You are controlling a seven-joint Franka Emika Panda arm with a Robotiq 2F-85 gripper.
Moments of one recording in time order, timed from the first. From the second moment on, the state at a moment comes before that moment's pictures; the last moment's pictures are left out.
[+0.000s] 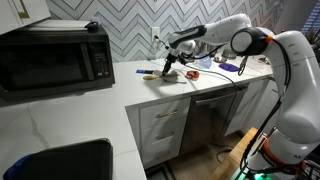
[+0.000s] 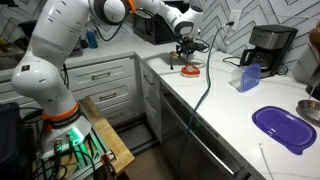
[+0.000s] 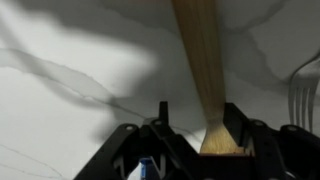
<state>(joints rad) -0.22 0.69 0.14 -1.35 0.35 2.19 -1.20</state>
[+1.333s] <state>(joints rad) -0.23 0.70 0.15 -1.31 0.35 2.02 -1.30</state>
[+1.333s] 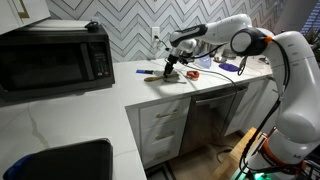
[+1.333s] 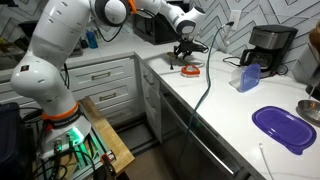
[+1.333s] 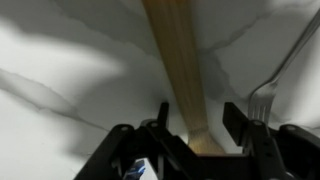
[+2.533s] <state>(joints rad) -0.18 0.58 0.09 -1.32 0.28 2.09 -0.94</state>
